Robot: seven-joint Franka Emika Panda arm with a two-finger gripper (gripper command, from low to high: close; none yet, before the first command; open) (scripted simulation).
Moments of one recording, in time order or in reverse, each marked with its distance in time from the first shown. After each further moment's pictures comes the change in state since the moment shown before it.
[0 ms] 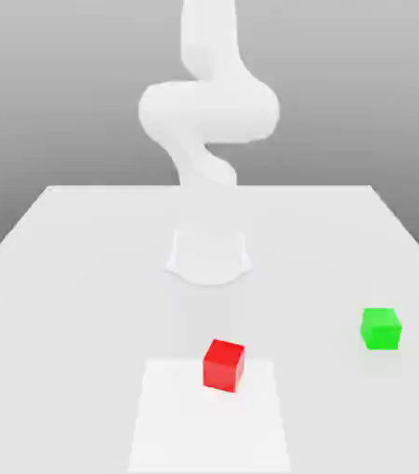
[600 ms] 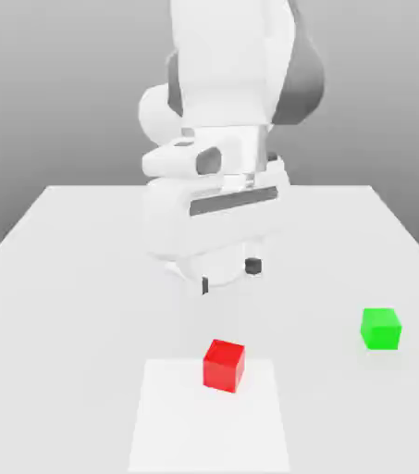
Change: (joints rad) arm 0.224 0.488 -0.198 -0.417 -0.065 0.357 -0.772
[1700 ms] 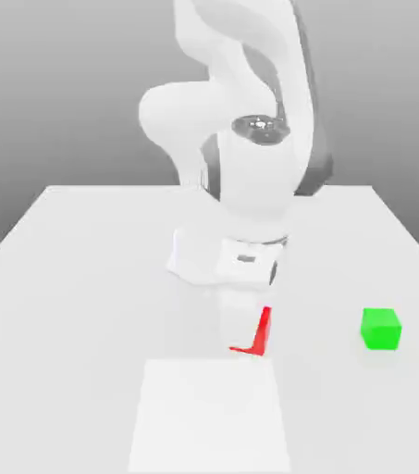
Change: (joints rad) arm 0.094 0.141 0.196 -0.098 0.076 0.063 -0.211
